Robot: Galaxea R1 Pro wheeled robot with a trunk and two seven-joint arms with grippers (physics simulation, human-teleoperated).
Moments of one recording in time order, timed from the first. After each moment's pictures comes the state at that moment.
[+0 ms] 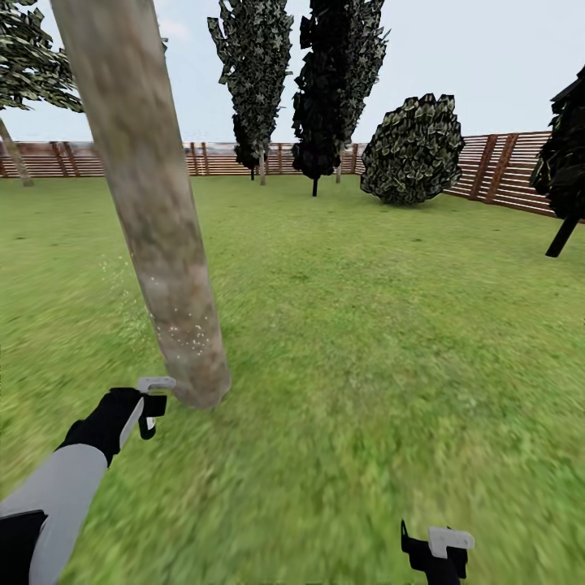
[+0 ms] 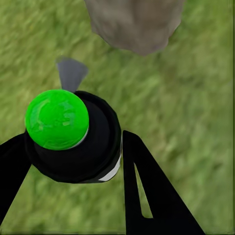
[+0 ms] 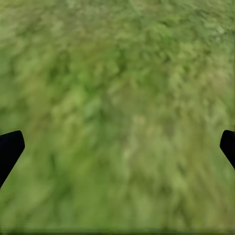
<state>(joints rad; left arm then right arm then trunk) -0.87 0.18 0.14 -0.54 -0.14 0.59 -0.04 -0.42 -0.06 0.28 -0.09 -0.26 -0.64 -0.23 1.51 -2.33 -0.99</state>
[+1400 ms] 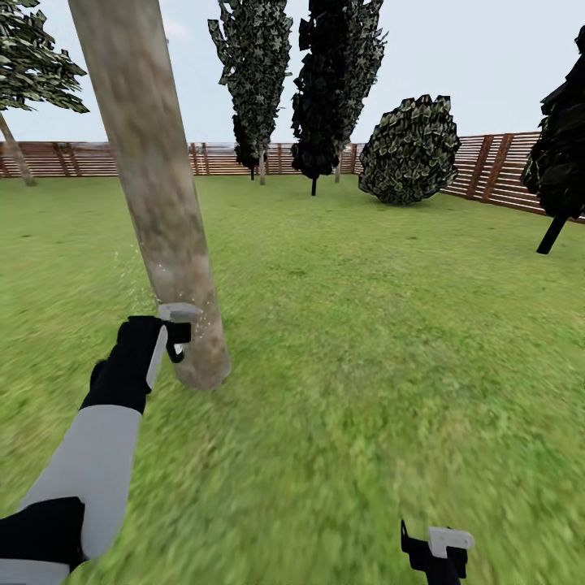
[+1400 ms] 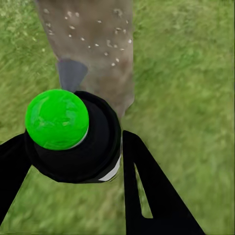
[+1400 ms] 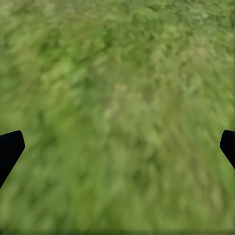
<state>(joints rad) -0.97 0.01 0.14 -1.03 -0.14 0.89 0.03 -0.42 -0.06 0.28 -0.09 -0.26 -0.64 -0.23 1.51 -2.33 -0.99</state>
